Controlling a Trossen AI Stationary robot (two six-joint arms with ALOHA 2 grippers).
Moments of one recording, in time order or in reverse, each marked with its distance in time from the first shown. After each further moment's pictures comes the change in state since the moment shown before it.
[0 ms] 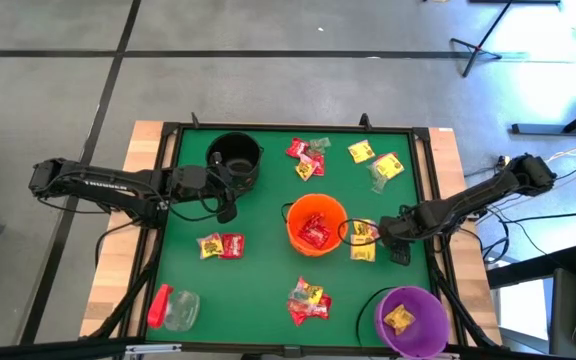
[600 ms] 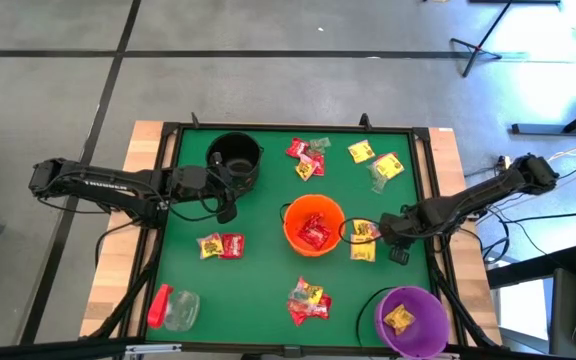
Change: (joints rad) left arm 0.000 0.000 0.000 0.000 0.009 -0.001; right arm -0.001 -0.065 0.070 -0.061 0.004 0.084
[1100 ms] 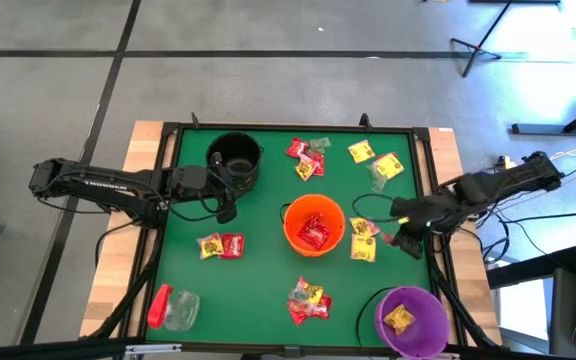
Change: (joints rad) left arm 0.000 0.000 0.000 0.000 0.000 -0.004; right arm 0.026 -0.162 0.424 -0.148 -0.111 0.160
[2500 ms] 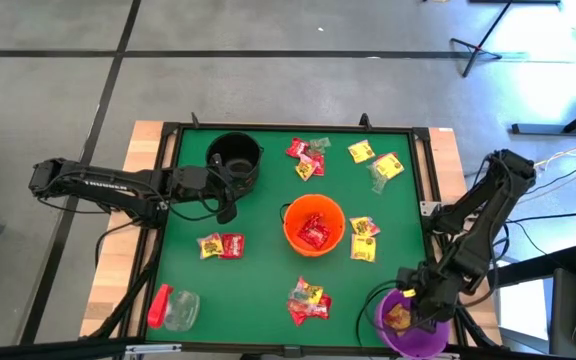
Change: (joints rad) left arm 0.000 0.000 0.000 -0.015 0.013 -0.068; right arm 0.623 0.404 0.058 0.214 0.029 0.532
